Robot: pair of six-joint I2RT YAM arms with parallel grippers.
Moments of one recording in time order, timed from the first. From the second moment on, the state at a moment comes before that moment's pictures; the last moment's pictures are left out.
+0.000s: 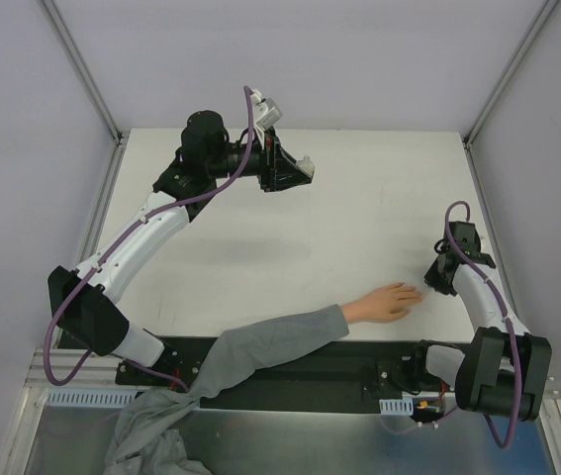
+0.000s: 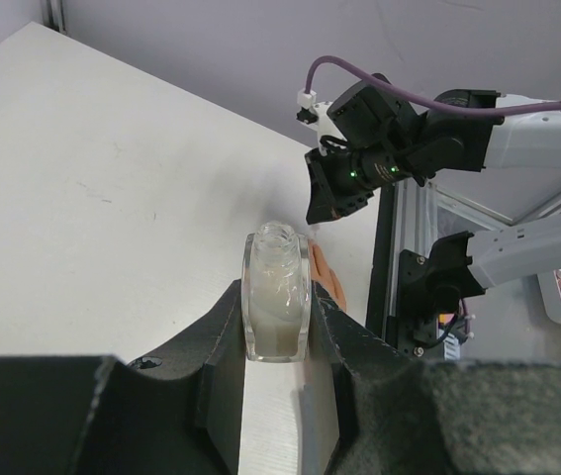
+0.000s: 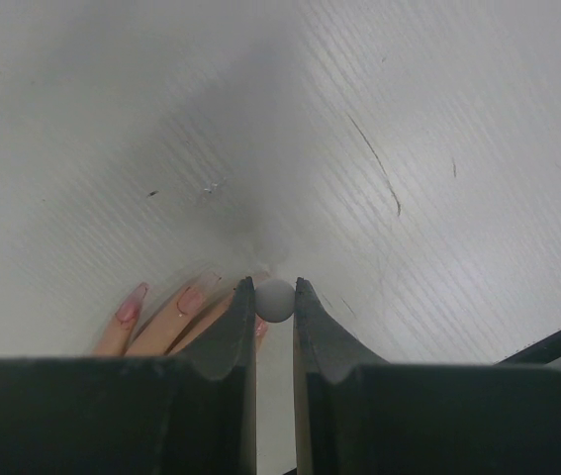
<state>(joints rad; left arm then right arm) -0.53 1.47 1.44 -0.05 0.86 -0.31 -0.15 1.14 0.63 -0.65 0.22 0.42</state>
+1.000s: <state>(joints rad) -0.52 1.47 1.44 -0.05 0.86 -0.32 -0.14 1.11 0.64 -0.69 0.19 0.43</state>
